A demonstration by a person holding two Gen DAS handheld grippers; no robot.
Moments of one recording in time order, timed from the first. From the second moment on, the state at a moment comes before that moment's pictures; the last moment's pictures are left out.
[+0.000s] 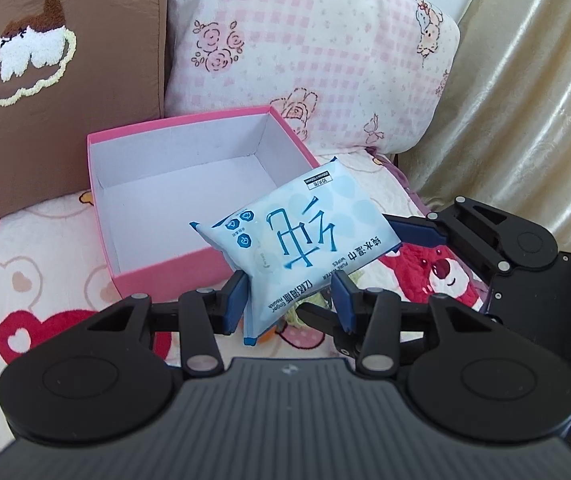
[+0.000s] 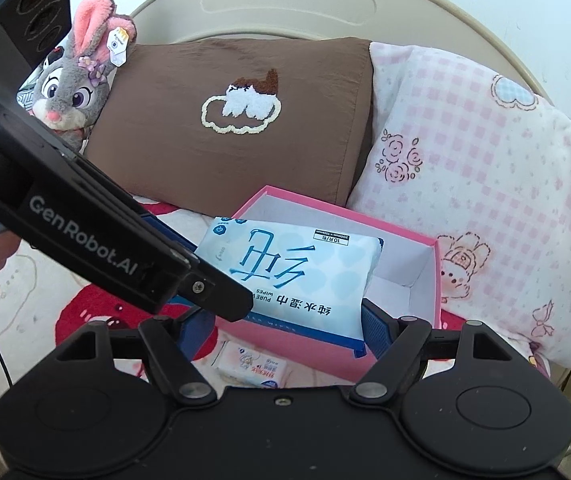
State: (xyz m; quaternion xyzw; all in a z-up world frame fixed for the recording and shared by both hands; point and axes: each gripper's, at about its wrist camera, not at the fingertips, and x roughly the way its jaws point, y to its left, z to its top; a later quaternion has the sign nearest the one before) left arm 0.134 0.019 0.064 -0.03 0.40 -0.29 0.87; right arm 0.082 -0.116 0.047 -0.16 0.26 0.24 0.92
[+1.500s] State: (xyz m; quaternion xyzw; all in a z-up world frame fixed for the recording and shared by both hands) left arm 0.395 -0.043 -0.058 -0.07 0.51 -0.23 0.83; right arm 0.331 -0.092 -0.068 -0.22 0.41 0.20 0.86
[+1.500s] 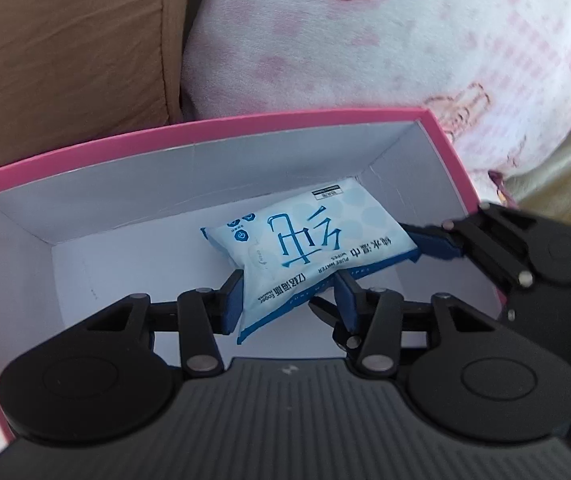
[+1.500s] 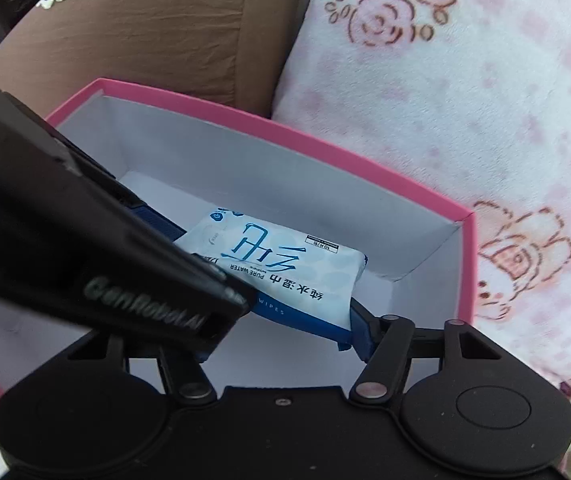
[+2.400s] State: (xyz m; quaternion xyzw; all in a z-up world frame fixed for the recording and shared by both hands) left arm 0.405 -0.092 -0.083 -0.05 0.54 -0.19 0.82; right arm 0.285 -0.127 -0.064 -0.19 0.40 0.20 0.87
